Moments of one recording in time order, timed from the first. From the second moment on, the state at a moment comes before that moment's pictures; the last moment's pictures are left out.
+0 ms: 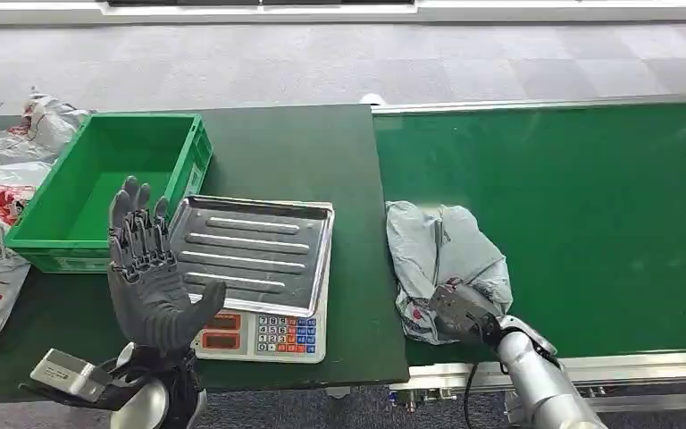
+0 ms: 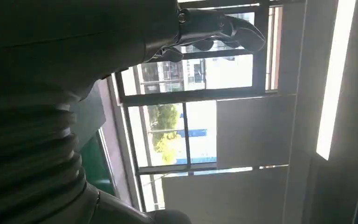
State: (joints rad) left arm 0.00 -0.12 -0.31 -1.73 0.00 0.14 -0.70; right arm -0.45 -0.03 -0.06 -0.51 0.91 0.29 -0.65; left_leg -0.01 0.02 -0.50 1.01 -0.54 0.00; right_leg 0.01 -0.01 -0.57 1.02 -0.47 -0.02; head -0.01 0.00
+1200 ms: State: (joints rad) left arm -0.04 -0.14 -0.36 -1.69 0.01 0.15 -0.70; right arm -0.25 0.14 0.07 -1.55 0.60 0.10 -0.66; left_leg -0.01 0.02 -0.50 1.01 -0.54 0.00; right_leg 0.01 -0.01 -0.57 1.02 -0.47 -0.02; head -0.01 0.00
